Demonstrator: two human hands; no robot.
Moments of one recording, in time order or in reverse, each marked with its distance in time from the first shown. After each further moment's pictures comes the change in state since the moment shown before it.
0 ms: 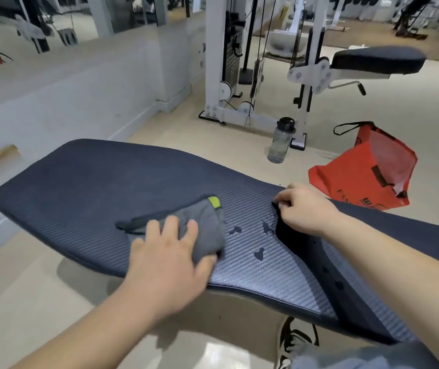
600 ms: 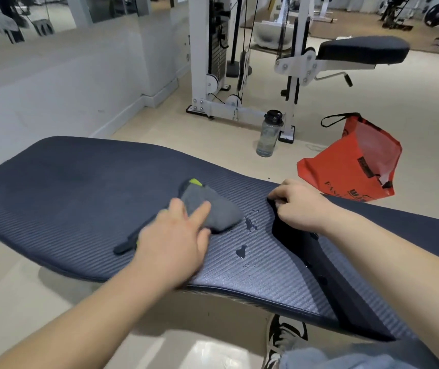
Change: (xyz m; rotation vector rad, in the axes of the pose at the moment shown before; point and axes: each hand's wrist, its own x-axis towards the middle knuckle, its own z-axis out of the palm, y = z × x) left_hand 0.046 0.032 0.013 -0.113 0.153 0.095; right_hand -0.001 0.026 -0.004 0.066 -0.040 0.026
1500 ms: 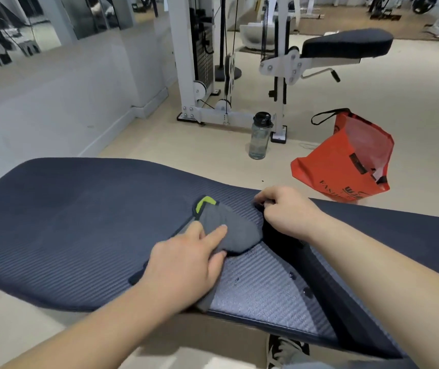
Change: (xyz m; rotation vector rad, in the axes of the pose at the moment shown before) left_hand 0.005 0.042 0.002 -0.017 0.005 0.212; right_hand -0.002 0.009 -0.007 0.242 0.044 0.066
